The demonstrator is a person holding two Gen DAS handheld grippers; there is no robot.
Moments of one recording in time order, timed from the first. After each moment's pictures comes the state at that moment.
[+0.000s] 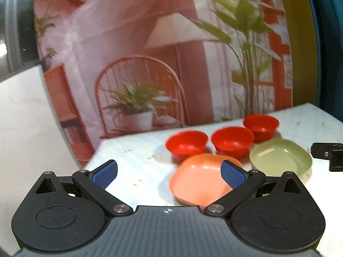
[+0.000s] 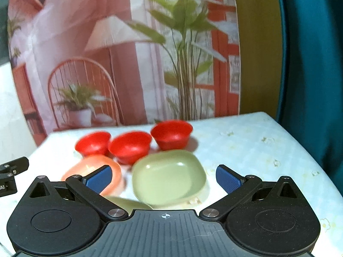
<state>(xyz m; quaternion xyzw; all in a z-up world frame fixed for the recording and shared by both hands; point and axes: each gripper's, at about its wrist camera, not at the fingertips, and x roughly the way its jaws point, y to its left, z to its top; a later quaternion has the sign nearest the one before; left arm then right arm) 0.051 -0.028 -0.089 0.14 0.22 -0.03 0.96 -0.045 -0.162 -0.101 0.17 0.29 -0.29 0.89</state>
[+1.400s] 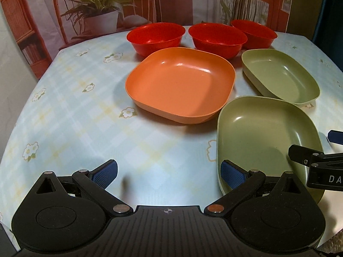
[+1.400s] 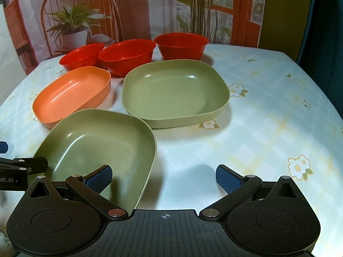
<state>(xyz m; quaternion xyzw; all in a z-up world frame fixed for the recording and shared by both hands) 0.112 -0.024 -0.196 0.10 0.47 -0.08 0.88 -0.014 -0.158 -0.202 0.19 0.46 -0.24 0.83</state>
